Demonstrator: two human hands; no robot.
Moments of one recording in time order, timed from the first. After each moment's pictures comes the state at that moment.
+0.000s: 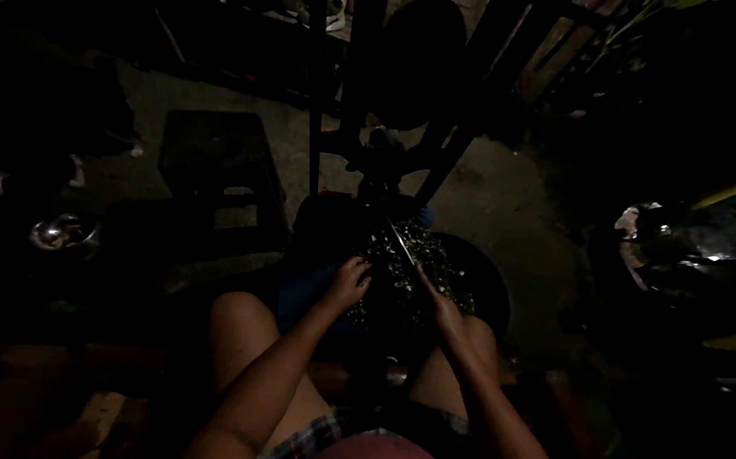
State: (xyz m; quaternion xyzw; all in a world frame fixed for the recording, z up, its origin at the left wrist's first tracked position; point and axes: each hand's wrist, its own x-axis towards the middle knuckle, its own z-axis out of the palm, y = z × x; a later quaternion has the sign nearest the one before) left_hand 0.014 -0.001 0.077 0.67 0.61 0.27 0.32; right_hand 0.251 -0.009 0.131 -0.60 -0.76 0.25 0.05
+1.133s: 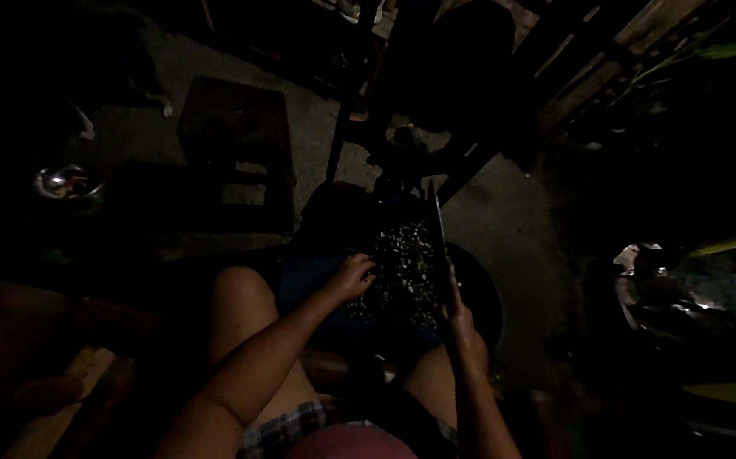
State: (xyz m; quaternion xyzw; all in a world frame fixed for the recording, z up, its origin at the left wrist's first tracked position) left_hand 0.011 -0.003 0.077 0.68 0.60 0.24 0.34; right_hand 0.267 -0.010 0.128 -0.62 -0.74 0.22 0.14
